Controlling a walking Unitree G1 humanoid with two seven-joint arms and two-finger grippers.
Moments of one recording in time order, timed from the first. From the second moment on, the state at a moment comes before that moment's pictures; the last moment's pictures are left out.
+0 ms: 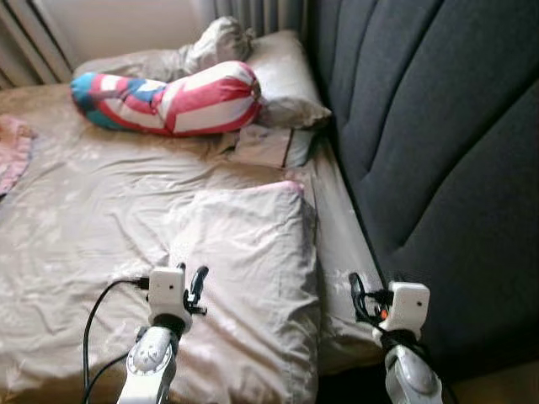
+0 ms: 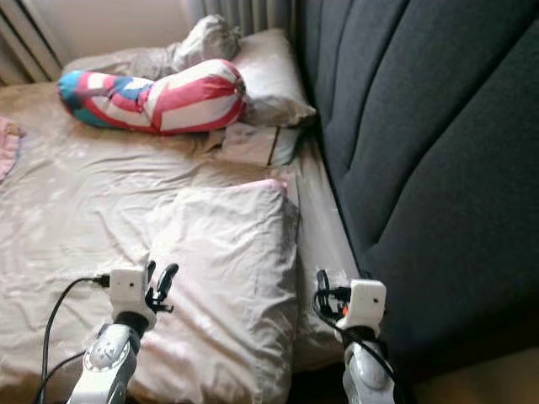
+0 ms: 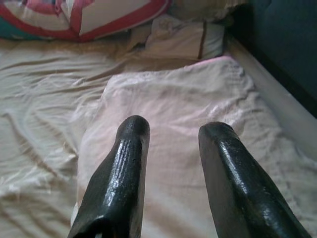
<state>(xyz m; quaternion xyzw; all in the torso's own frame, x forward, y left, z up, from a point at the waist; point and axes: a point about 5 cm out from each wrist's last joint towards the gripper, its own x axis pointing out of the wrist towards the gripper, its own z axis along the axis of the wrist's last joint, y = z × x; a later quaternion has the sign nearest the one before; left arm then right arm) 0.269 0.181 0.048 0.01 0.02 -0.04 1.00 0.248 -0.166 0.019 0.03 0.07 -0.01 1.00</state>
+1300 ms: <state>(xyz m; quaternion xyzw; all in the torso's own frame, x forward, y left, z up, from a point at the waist) 0.268 0.185 0.047 0.01 0.03 -0.03 1.00 0.245 -0.161 0.015 0.03 0.07 -0.01 1.00</state>
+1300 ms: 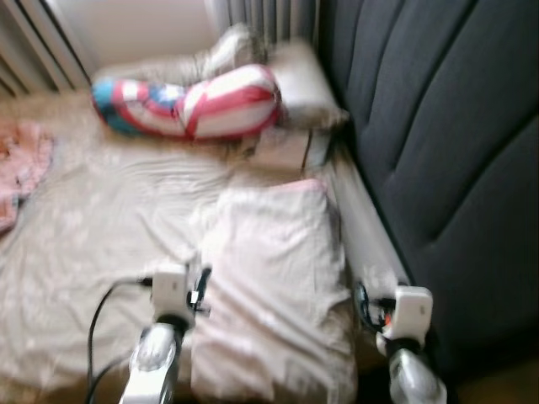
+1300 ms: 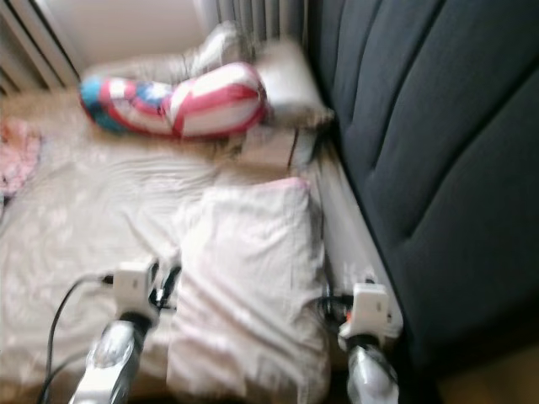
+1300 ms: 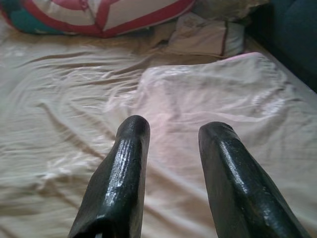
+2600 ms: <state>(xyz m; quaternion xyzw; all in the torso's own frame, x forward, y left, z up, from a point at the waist) 0.270 0.181 0.047 0.01 0.03 -0.04 1.00 0.247 -0.162 0.017 0.03 0.07 0.00 1.00</state>
